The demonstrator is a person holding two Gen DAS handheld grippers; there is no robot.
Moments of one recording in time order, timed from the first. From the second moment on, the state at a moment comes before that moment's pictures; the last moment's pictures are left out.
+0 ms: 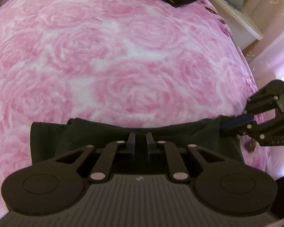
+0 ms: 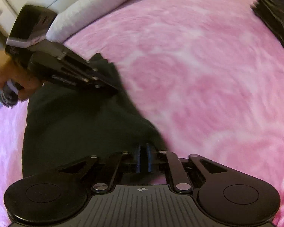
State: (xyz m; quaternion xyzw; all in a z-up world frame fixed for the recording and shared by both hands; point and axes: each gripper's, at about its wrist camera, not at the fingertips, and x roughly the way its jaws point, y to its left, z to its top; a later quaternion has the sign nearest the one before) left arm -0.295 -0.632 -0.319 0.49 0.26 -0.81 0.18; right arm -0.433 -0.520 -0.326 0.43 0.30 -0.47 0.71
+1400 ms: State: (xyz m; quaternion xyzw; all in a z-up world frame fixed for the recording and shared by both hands) left arm -0.064 -0.372 -0.107 0.46 0.16 -0.80 0.36; right arm -0.239 -0.358 -0.130 0.34 0.43 -0.52 0.65
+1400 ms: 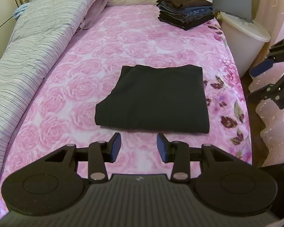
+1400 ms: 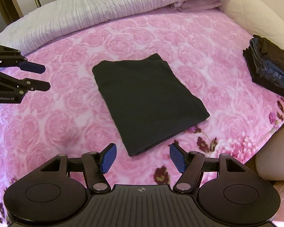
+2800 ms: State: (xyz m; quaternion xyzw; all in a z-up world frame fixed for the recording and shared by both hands) left arm -0.108 -0.569 -0.314 0.56 0.13 -0.74 0.35; right arm -0.247 -0.492 -0.315 0.29 0.43 -0.40 0.76
